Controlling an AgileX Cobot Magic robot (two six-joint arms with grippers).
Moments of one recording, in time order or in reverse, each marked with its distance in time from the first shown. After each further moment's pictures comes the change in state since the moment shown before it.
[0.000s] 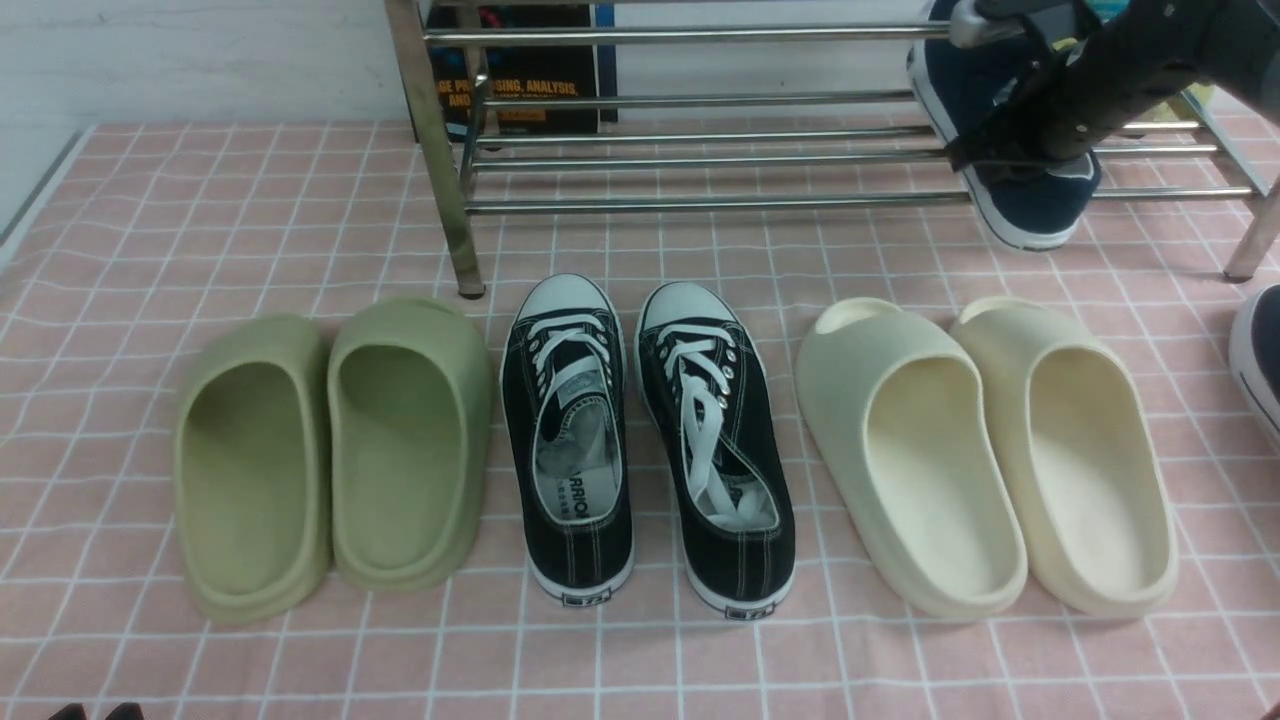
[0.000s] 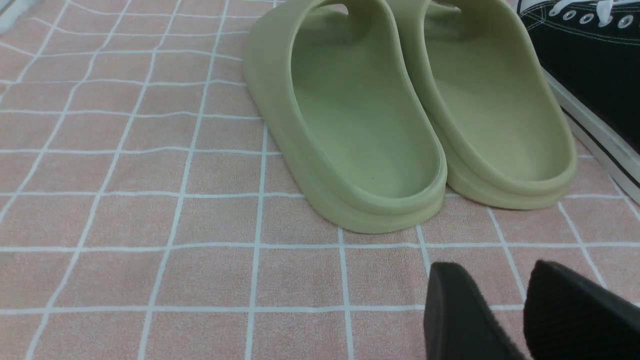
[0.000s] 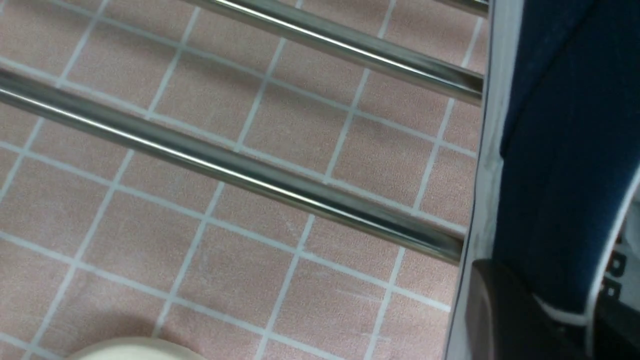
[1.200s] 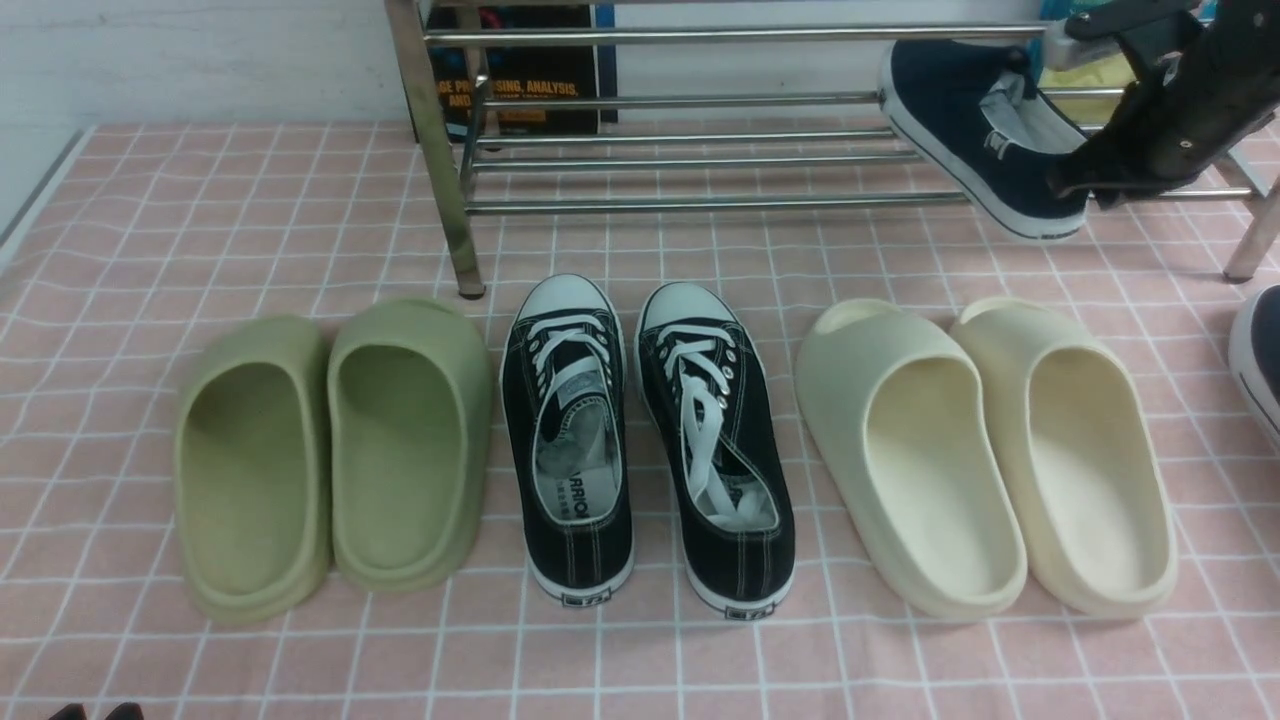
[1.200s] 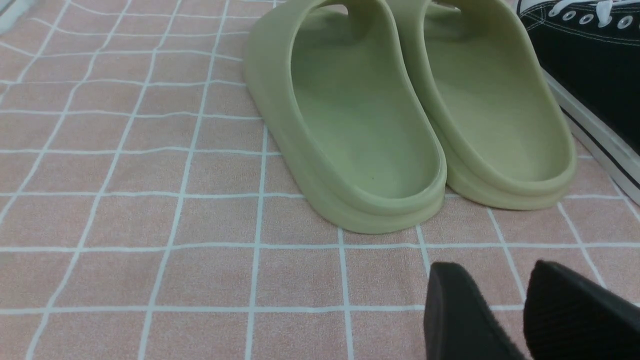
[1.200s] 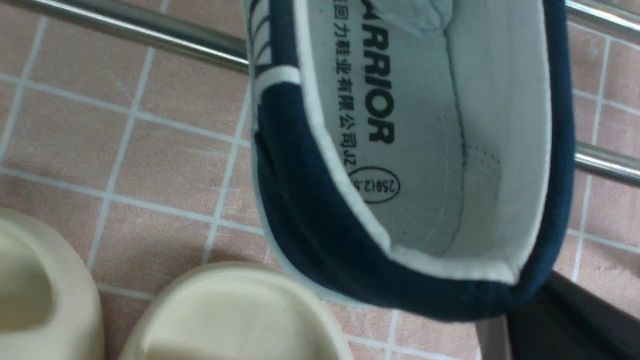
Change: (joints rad) right arm -0.052 -0.158 0.222 -0.203 0.015 0.130; left arm 0.000 0.000 0.000 0.000 0.000 0.000
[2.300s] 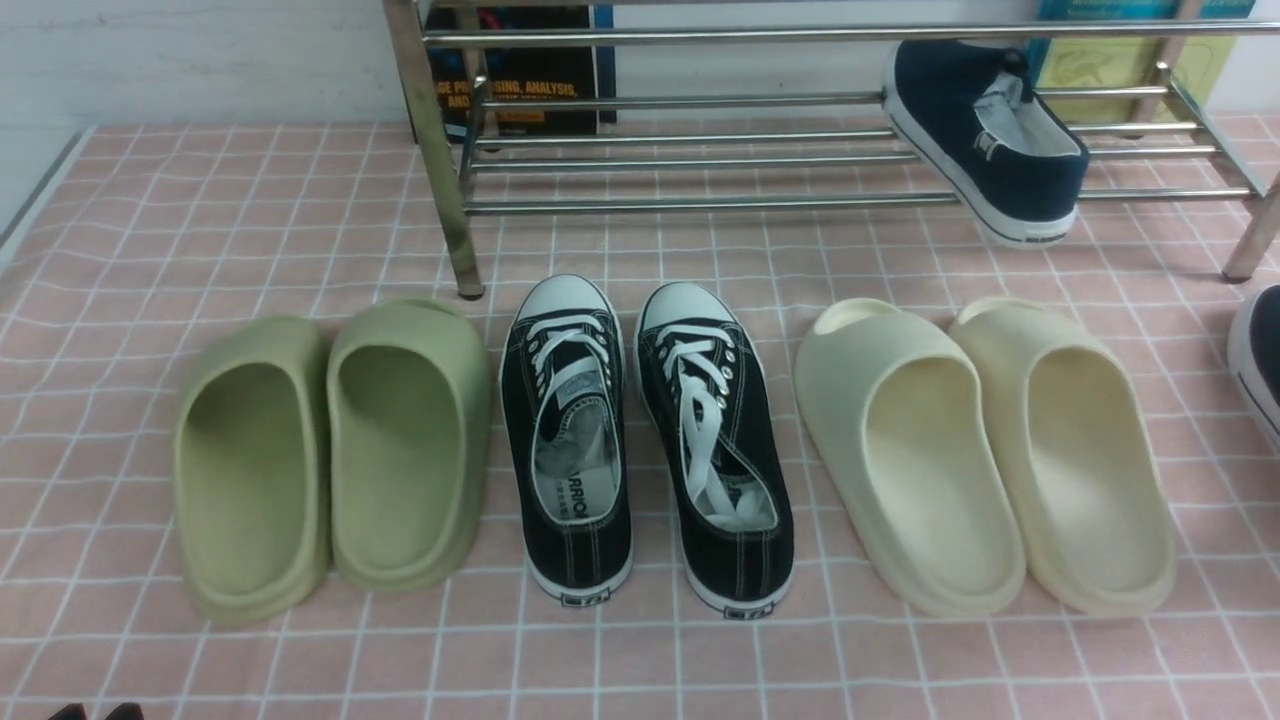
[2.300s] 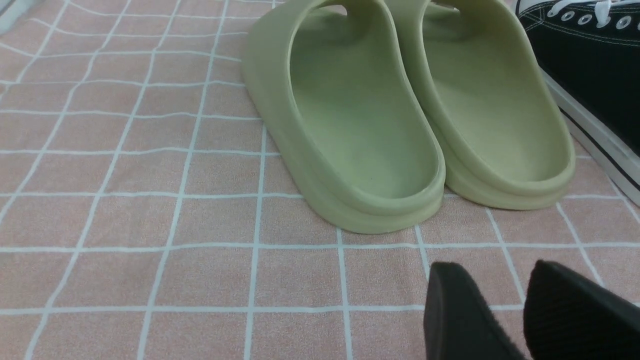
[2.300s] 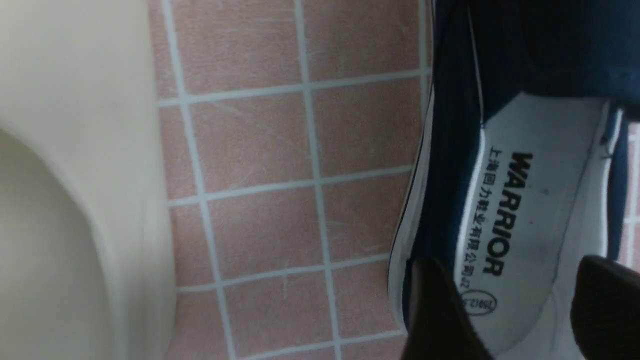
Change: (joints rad) right arm -0.254 -0.350 0.592 -0.012 0.191 0.129; left arm 0.000 0.000 0.000 0.000 0.000 0.000
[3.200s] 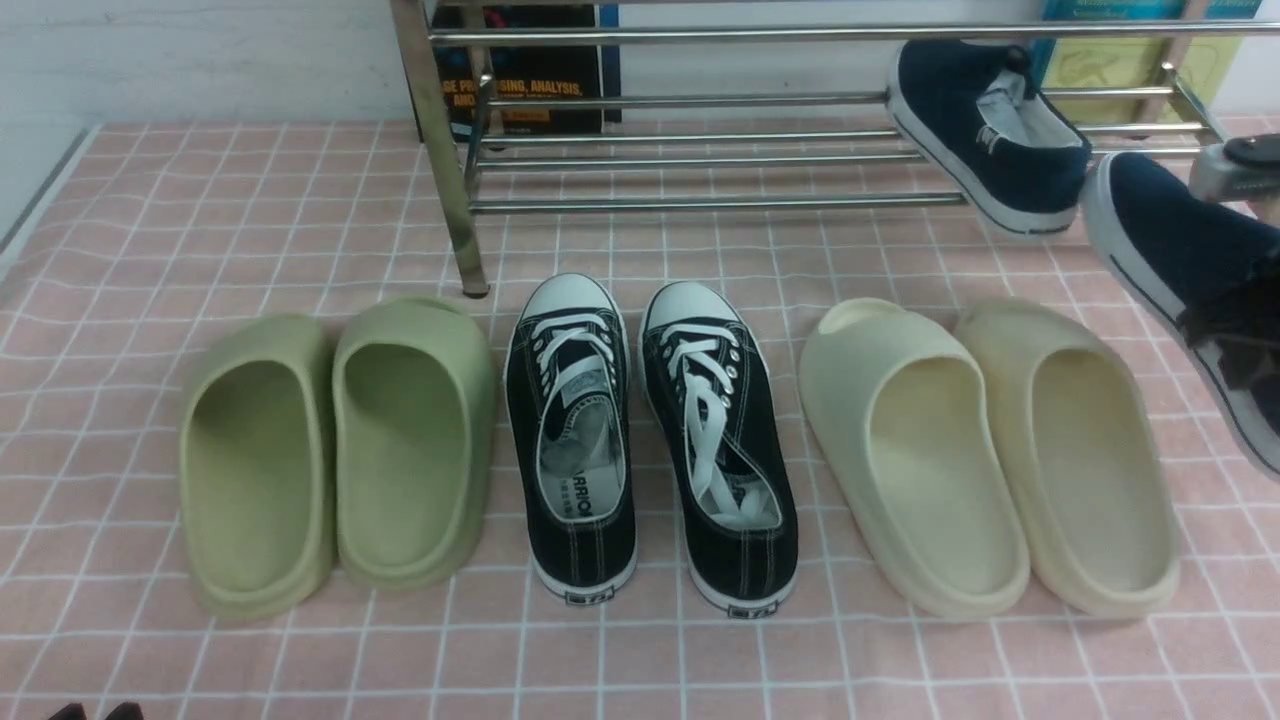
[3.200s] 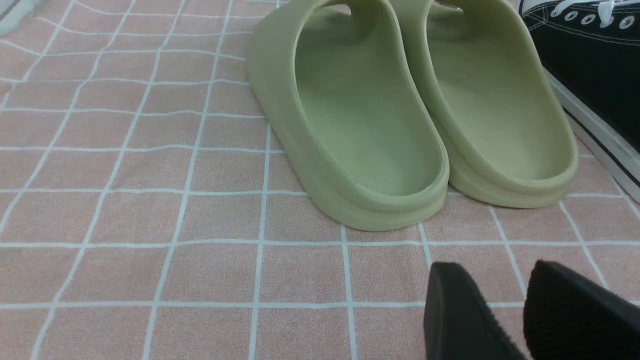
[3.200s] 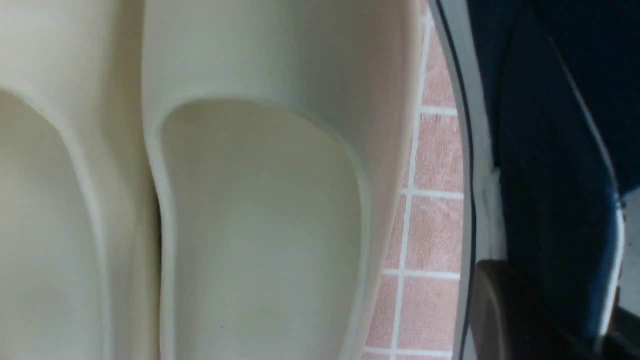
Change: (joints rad) right arm 0.176 -0.118 0.049 0.102 -0.168 -0.075; left arm 0.000 0.000 0.000 0.000 0.000 0.000
